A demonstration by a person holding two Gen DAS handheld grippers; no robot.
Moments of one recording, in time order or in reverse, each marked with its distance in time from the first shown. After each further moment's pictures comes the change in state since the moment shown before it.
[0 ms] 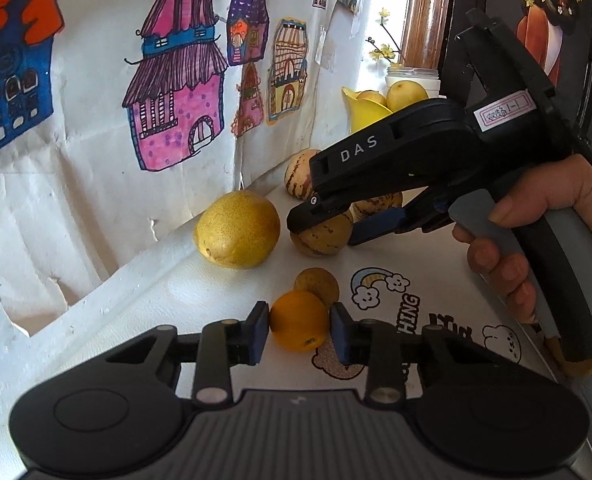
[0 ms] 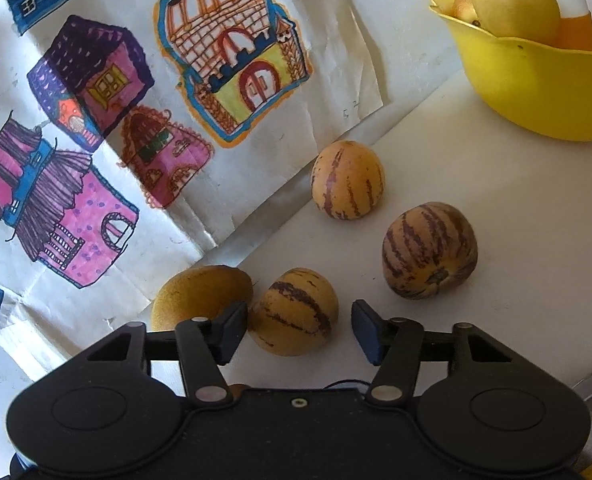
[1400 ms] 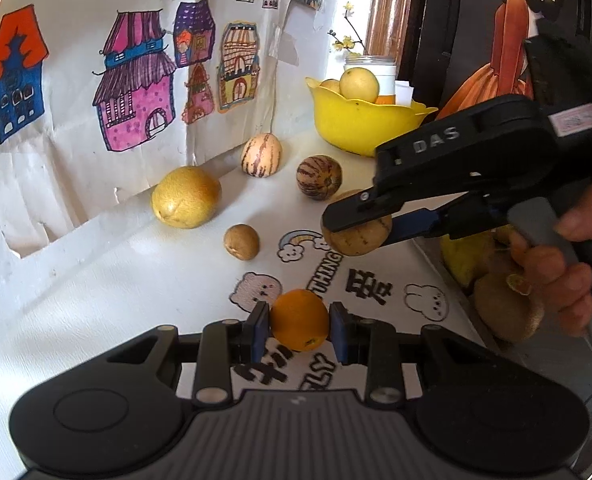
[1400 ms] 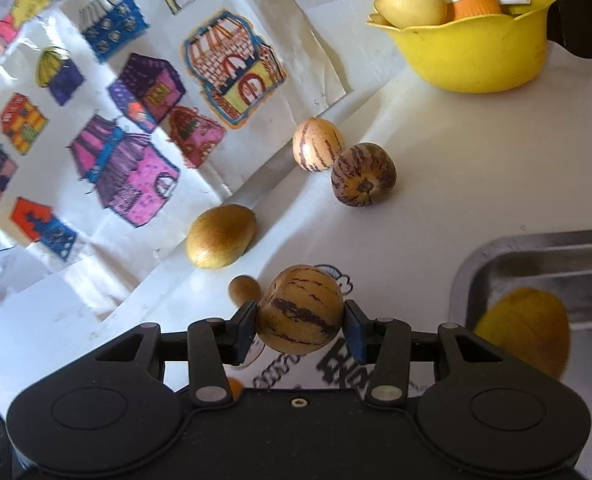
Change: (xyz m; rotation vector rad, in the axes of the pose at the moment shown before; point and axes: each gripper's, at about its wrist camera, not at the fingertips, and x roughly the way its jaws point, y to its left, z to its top) left arm -0.037 -0.055 -0.023 0.012 0.020 -0.005; right arm -0.105 -0.019 -0.053 0.056 -0.028 0.110
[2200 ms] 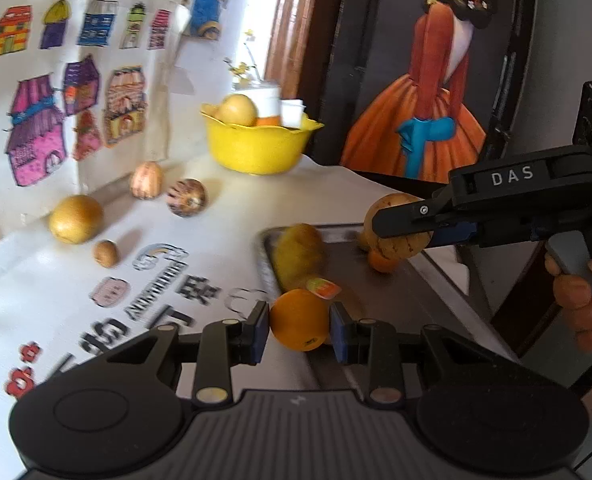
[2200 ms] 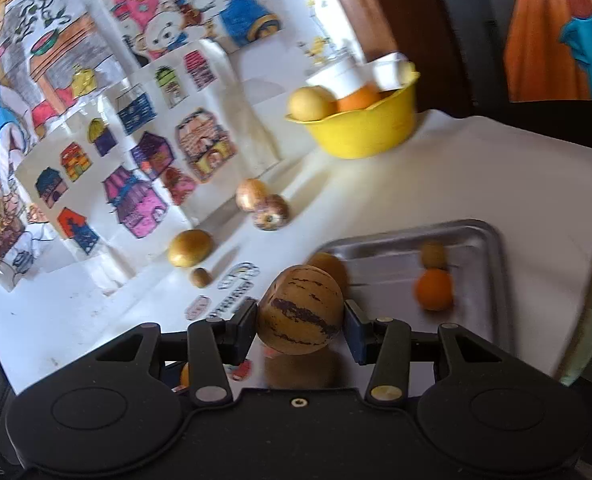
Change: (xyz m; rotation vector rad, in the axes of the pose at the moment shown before) left arm -0.044 -0.111 -0.008 0.038 -0.046 -0.153; right arm -0.161 -0.078 -0.066 -0.030 -0.192 -0.090
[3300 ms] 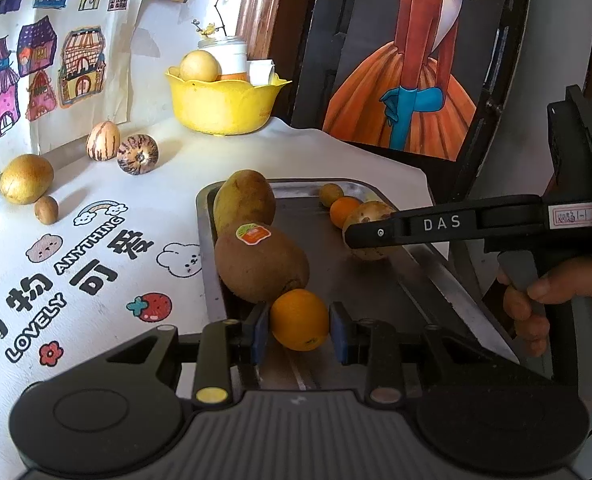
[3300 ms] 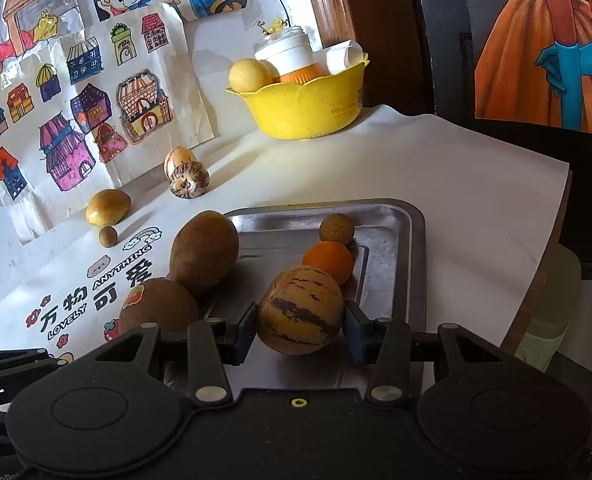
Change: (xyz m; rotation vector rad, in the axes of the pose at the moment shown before) left arm 0.038 -0.035 -0.026 -0.004 0.060 -0.017; right arm 0.033 -0.055 -0.033 -0.152 -0.026 -0.146
